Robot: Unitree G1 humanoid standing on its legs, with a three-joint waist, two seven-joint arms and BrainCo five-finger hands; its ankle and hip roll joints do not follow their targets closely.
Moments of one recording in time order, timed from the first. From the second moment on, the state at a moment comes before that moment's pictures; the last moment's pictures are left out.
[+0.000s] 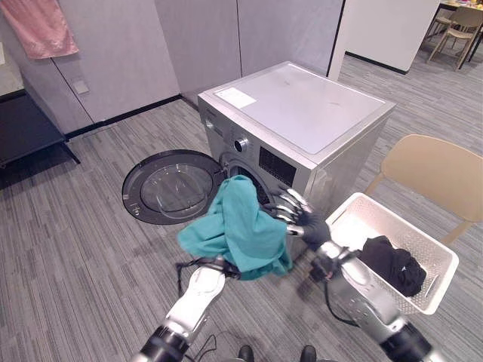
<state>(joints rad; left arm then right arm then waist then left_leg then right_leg) 0.00 0.35 -0.33 0.09 -0.19 -0.20 0.15 -0.04 -0.37 0.40 -0.13 0.57 -0.13 0.07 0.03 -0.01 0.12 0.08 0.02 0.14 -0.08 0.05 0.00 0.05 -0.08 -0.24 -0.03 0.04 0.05</state>
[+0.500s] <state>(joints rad) 0.32 0.33 -0.04 0.47 -0.26 -0.14 0.03 0.28 -0.48 0.09 0.32 0.00 -0.10 0.03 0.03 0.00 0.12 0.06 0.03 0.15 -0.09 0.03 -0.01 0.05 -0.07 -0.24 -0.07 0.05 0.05</state>
